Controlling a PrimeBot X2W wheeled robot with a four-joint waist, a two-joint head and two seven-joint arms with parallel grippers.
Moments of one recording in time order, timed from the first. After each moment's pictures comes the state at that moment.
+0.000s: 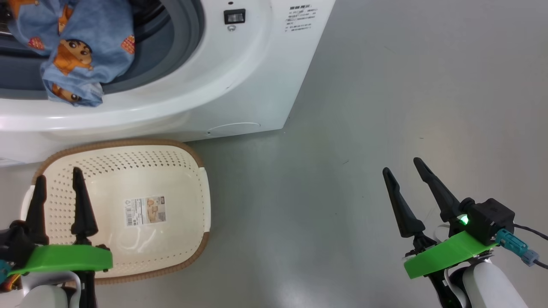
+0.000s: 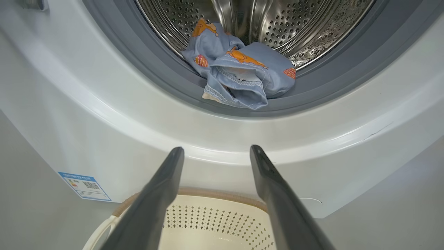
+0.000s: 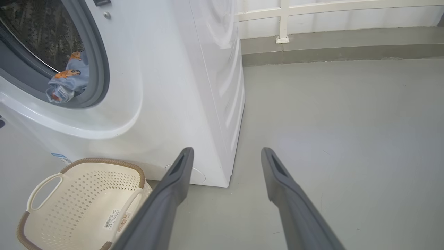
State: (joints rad) left arm -0.27 0.05 0.17 0.28 -0.22 -0.13 -0.25; right arm -0.20 -0.17 0.15 0.12 0.32 0.13 -0.26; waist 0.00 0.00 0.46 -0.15
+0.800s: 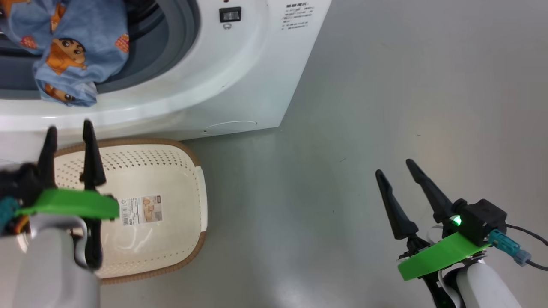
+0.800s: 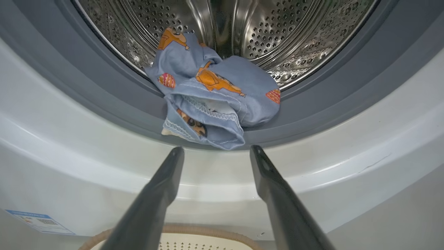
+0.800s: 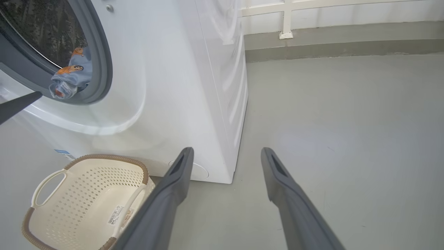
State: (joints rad) left arm -0.49 0.07 0.11 0.47 -0.23 -0.13 -0.25; right arm -0.20 -0.17 0.17 0.13 0.32 0.13 -0.26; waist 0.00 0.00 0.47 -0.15
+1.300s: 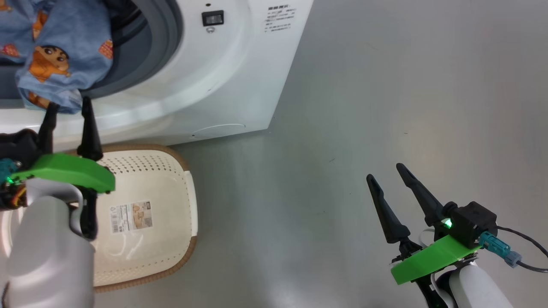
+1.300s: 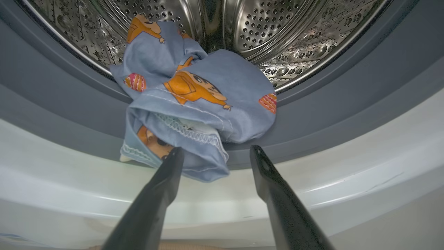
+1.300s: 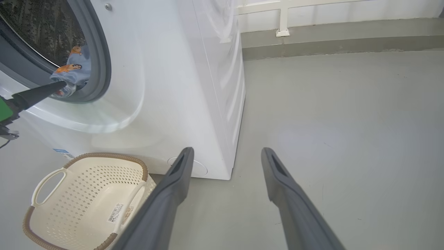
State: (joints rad) left arm -0.70 0.11 0.07 0.72 -0.24 -0.13 -0.25; right arm -0.21 -0.16 0.20 0.14 0.32 0.13 -0.26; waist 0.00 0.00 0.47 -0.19
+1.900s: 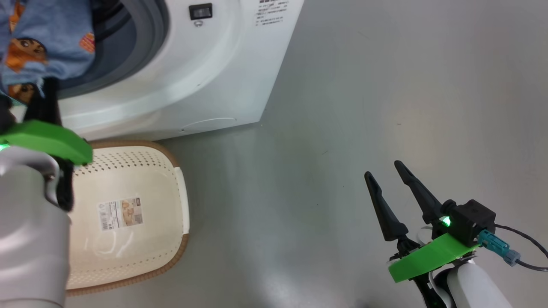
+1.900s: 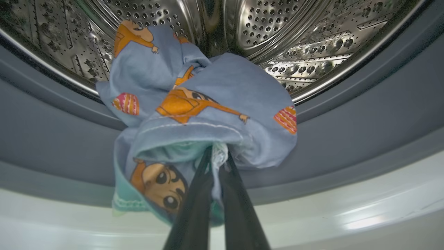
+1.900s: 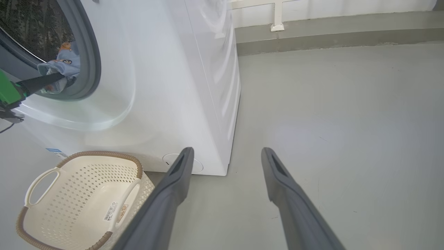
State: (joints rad) left arm -0.87 0.18 0.02 0.91 -0.24 -0.13 -0.25; right arm -0.21 -0.15 0.21 0.14 0.32 0.13 -0.26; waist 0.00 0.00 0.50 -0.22
